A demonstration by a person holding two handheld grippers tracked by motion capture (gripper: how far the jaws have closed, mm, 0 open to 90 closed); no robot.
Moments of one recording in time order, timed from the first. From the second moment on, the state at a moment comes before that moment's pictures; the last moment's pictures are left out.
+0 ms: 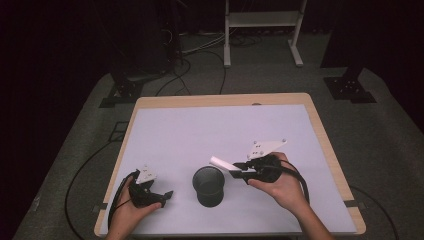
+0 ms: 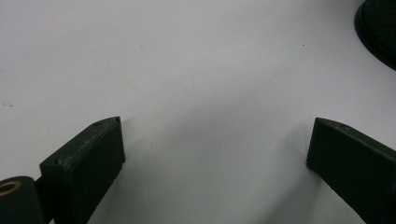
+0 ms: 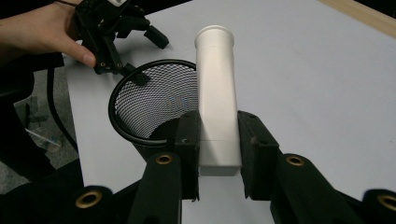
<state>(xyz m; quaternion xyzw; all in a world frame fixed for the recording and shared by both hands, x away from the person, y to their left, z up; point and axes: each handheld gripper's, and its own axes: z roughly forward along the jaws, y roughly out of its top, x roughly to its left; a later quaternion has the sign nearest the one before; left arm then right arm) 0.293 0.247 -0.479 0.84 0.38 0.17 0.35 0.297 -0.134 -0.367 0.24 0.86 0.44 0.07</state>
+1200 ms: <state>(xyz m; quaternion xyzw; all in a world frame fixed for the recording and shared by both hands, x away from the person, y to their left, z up) 0.293 0.247 -0.479 0.84 0.38 0.17 0.34 0.297 -0.084 -0.376 0.20 0.87 0.44 0.04</state>
